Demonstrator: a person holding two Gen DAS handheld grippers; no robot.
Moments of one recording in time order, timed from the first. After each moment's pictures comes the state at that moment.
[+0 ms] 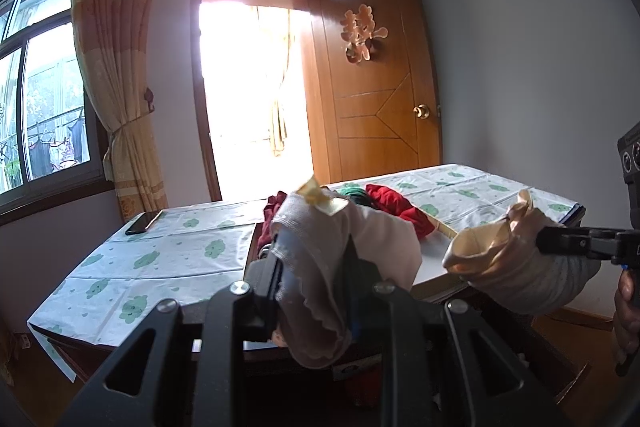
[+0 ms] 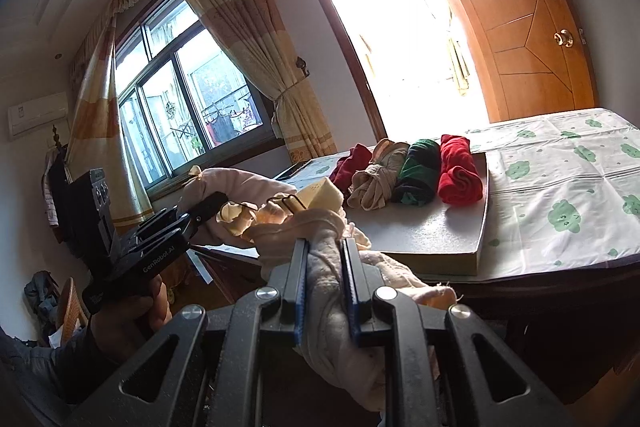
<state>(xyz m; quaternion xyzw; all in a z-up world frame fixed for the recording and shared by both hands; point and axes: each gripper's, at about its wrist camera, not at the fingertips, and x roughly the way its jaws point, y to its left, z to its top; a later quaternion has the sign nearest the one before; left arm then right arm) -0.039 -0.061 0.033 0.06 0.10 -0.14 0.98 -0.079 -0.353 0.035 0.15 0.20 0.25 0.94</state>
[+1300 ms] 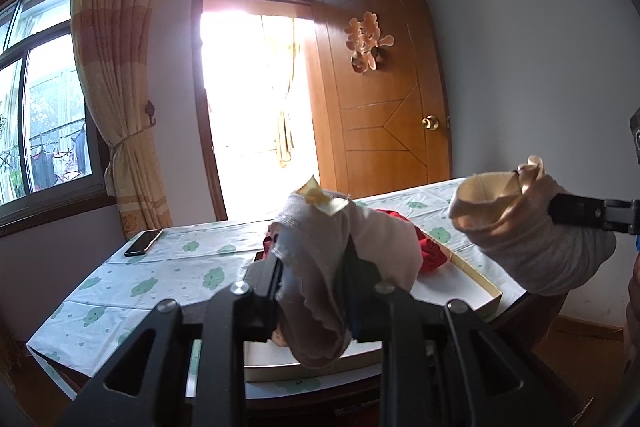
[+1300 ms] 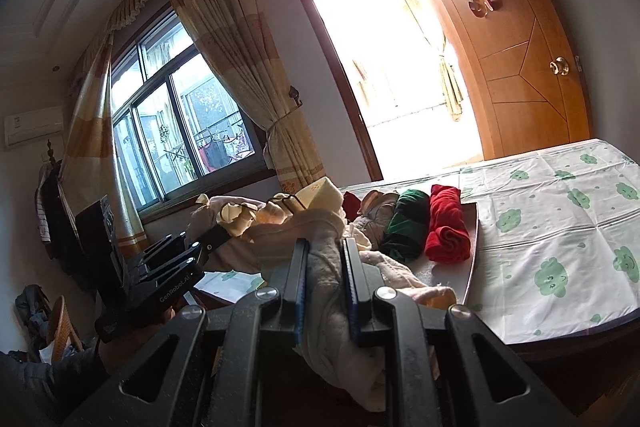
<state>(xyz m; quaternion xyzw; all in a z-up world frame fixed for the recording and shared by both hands) 0.000 -0.081 0.053 0.07 0.08 -0.12 0.99 -0.049 -0.366 0.076 0.15 0.15 0.23 0.95</state>
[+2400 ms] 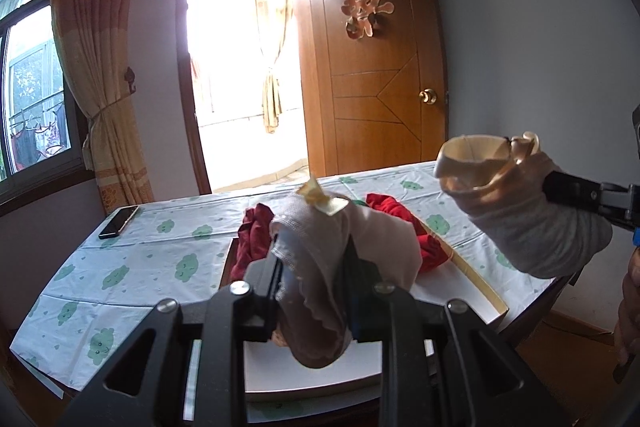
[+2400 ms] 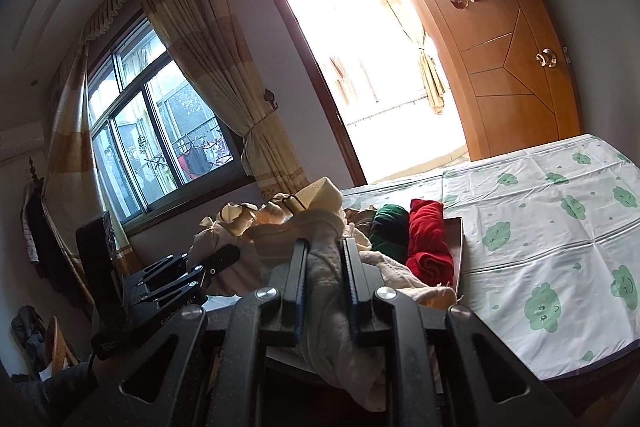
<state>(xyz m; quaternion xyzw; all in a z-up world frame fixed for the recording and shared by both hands) 0.066 -0.101 0.055 0.06 0.16 -0.14 0.98 0.004 -0.384 0.088 0.17 0.17 0.20 0.95</state>
